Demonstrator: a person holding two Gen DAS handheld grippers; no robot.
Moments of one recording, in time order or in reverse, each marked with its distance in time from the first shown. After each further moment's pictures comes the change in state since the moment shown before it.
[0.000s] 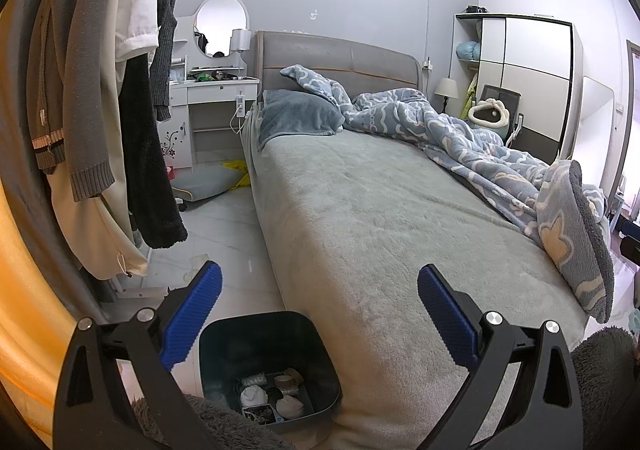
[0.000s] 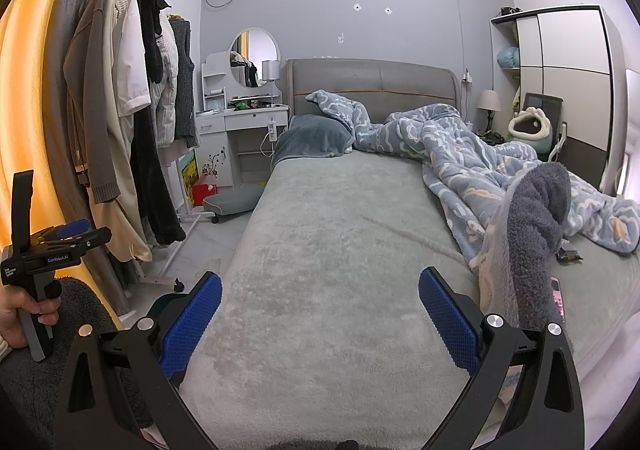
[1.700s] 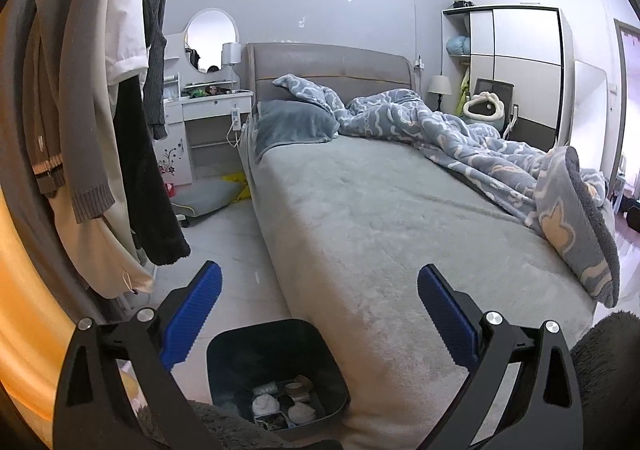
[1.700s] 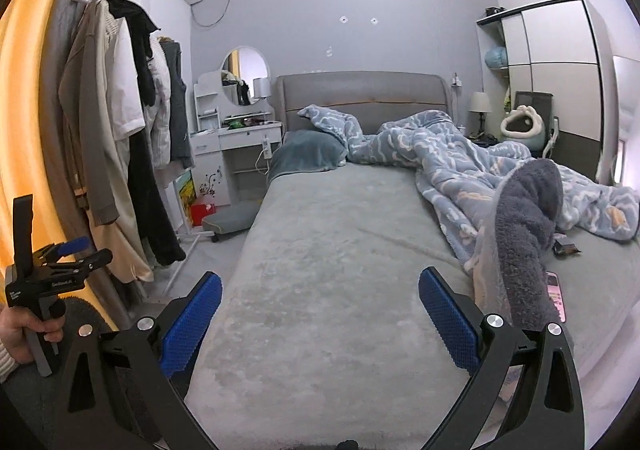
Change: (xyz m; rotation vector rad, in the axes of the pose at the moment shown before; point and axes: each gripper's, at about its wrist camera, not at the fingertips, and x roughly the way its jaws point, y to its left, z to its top) left arm -0.003 -0.015 -0.001 0.077 -0.023 0.011; right arm -0.006 -0.010 -0.002 0.050 -0.039 -0.003
